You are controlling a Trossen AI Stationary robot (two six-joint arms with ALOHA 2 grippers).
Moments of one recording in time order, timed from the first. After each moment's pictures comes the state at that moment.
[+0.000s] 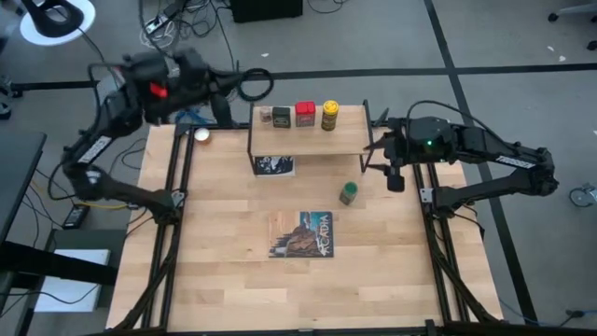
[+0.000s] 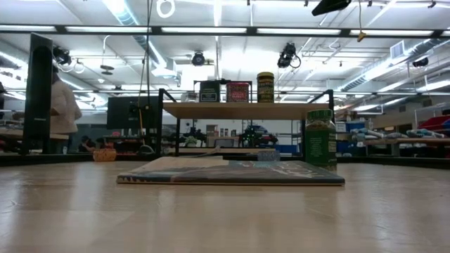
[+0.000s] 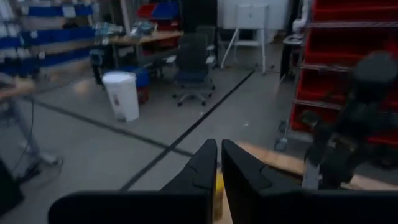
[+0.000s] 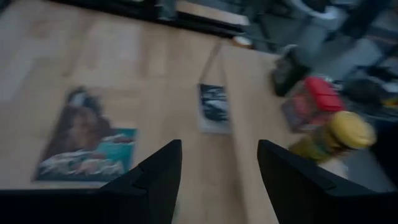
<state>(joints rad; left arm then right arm) 0.42 1.26 1.87 -0.67 -0.12 0.01 -0.14 0.93 1.19 -0.79 0.11 -0.28</state>
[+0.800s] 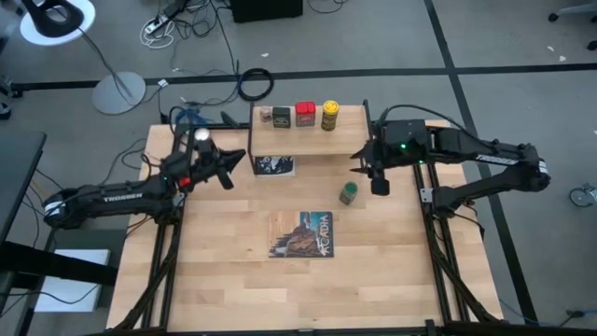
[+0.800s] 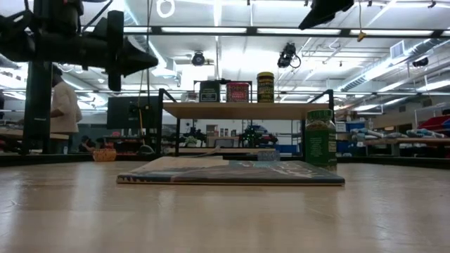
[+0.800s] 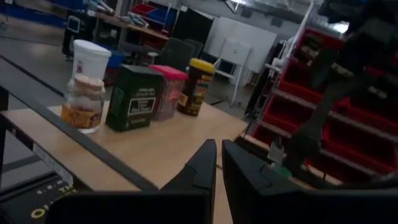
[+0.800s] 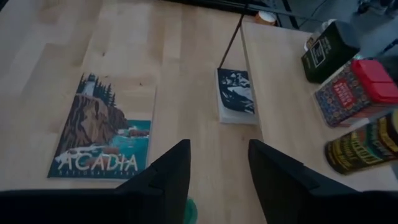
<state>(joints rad) 0.41 0.70 0.20 0.60 -0.07 -0.36 -0.14 1.06 1.19 -0.76 0.06 -0.24</state>
